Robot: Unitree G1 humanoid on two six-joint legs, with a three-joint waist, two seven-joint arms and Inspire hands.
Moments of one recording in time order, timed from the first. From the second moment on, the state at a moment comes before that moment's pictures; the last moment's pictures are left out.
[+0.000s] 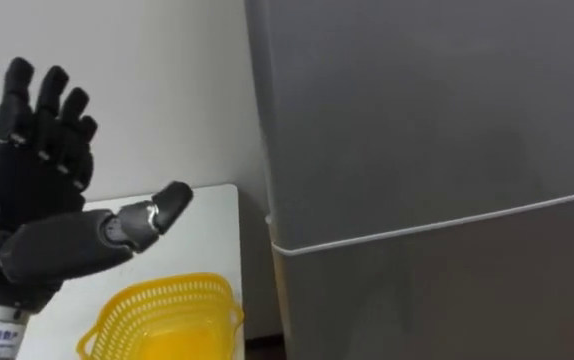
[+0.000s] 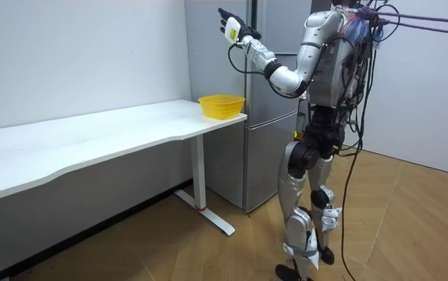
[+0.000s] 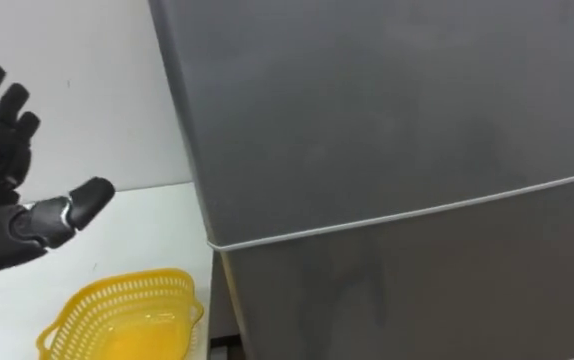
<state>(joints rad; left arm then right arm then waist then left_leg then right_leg) -0.07 0.31 0.23 -0.53 -0.56 0.05 -0.12 0.10 -0.28 -0.20 1.17 -0.20 0.06 0.10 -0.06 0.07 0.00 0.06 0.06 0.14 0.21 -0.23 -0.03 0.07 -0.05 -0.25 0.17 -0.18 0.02</state>
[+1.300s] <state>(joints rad) -0.15 0.35 -0.03 -0.53 -0.53 0.12 -0.38 0.06 -0.30 0.03 1.21 -0.35 0.12 0.11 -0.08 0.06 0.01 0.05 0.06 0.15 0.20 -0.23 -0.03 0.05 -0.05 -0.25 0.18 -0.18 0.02</state>
